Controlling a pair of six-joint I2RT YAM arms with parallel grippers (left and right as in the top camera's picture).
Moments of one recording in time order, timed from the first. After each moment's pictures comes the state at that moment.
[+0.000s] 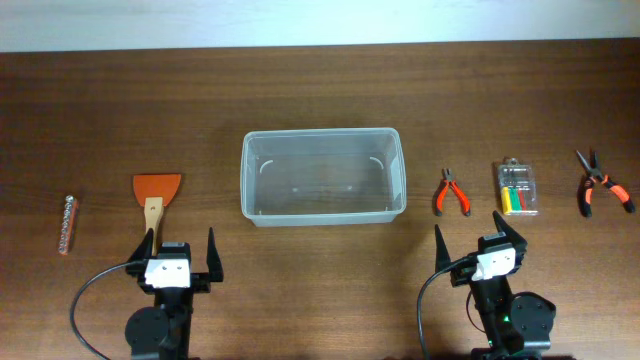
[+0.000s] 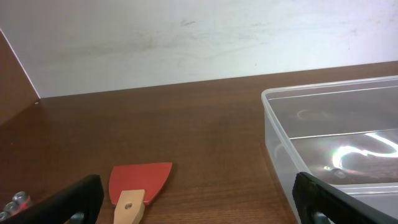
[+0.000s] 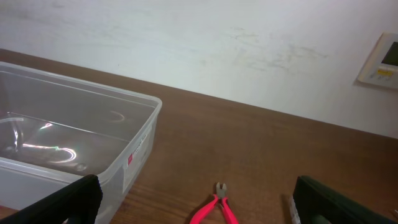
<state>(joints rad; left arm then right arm) 0.06 0.01 0.04 -0.13 0.03 0.11 -0.03 0.01 0.01 -0.06 -0.19 -0.18</state>
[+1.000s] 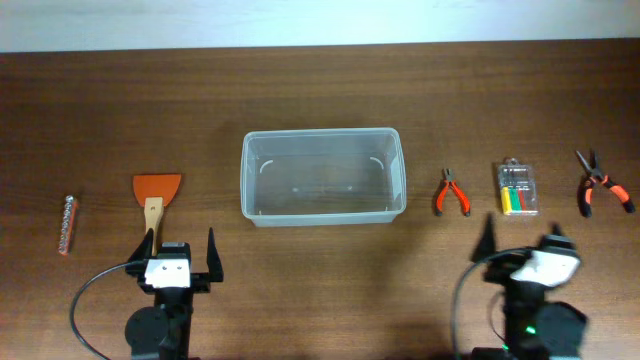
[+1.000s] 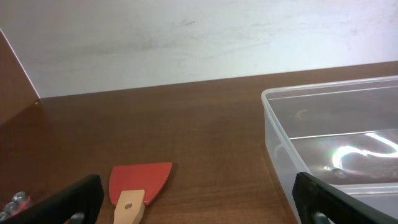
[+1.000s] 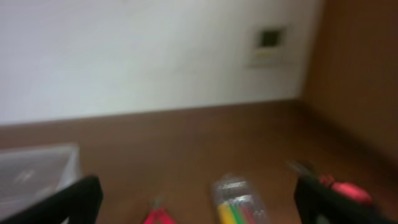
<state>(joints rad) 0.06 0.01 0.04 -0.13 0.03 0.11 -0.08 0.05 0.32 -0.34 0.16 0.00</state>
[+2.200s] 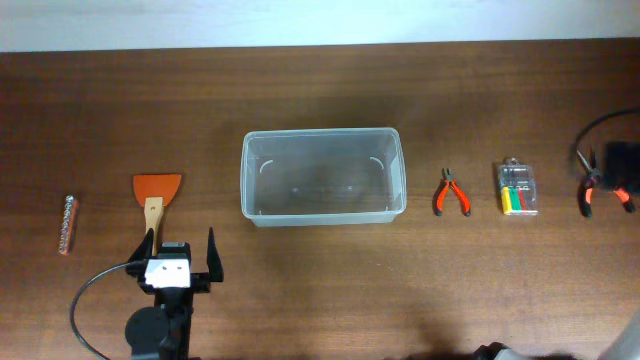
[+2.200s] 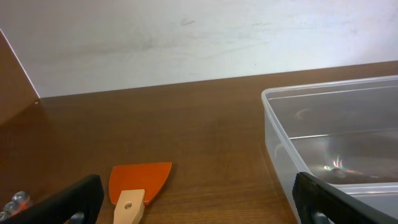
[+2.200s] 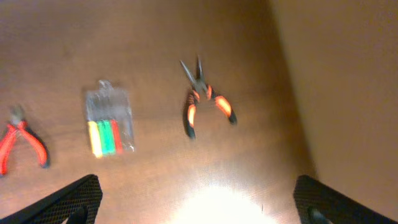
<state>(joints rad) 0.06 0.01 0.04 -0.13 0.03 0.11 -0.68 1.47 1.68 -1.16 -0.03 -0.48</state>
